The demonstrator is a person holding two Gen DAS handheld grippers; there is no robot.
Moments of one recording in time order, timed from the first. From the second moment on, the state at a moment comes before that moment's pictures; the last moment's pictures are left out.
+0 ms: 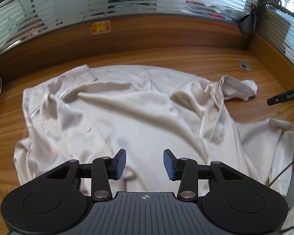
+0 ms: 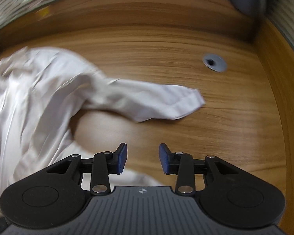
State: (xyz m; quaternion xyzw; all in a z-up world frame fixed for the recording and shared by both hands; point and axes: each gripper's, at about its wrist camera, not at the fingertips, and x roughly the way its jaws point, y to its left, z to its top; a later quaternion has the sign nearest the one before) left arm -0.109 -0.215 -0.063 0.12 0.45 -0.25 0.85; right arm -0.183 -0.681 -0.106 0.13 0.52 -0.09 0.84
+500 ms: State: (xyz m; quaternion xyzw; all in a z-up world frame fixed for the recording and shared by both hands) left arm -0.073 -0.237 -0.057 0.13 0.43 -0.30 0.84; right arm -0.155 -0.736 -0.158 0.50 0.44 -0.24 0.71
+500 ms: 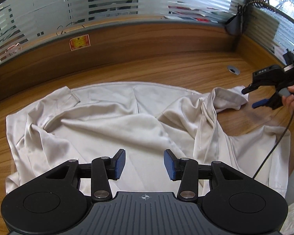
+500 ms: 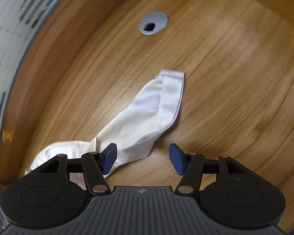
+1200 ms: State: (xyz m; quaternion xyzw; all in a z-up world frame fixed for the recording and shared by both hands) left arm -0.064 -0.190 -0.062 0.09 0.44 -0.28 0.85; right arm -0.036 -0.572 -0.069 0.35 0.40 -0.08 0.84
